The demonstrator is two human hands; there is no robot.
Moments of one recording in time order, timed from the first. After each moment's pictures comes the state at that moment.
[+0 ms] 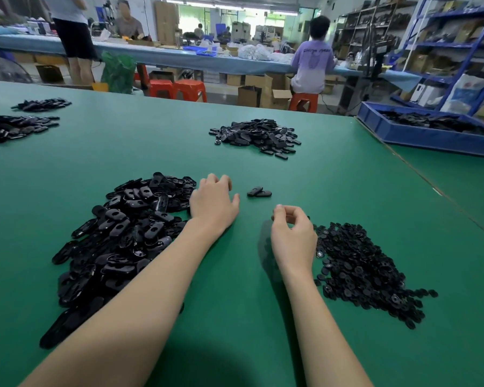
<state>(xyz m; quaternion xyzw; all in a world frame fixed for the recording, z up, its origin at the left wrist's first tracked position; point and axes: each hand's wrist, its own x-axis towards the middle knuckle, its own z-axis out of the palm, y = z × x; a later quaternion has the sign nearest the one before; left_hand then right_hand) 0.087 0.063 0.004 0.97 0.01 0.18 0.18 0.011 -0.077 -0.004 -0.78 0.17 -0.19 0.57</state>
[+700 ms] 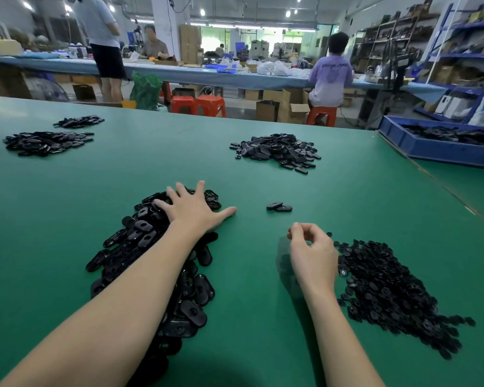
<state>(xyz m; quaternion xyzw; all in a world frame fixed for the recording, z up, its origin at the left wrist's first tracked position) 0.095 0.139 0.015 0.98 0.17 0.04 0.07 0.011 -0.076 -0.008 -0.81 0.17 -0.17 0.53</state>
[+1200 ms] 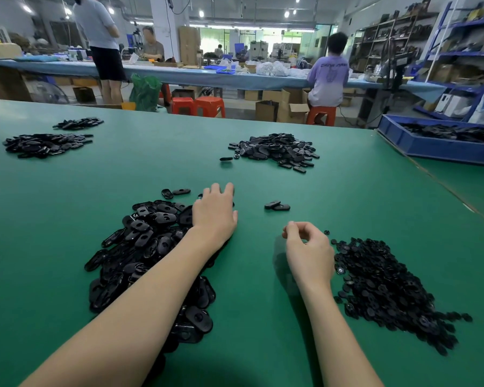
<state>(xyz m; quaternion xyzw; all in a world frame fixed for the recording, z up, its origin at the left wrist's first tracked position) 0.080 0.097 0.015 0.98 0.00 0.17 0.06 0.014 -0.076 -0.010 -0.82 0.17 -0.16 0.52</state>
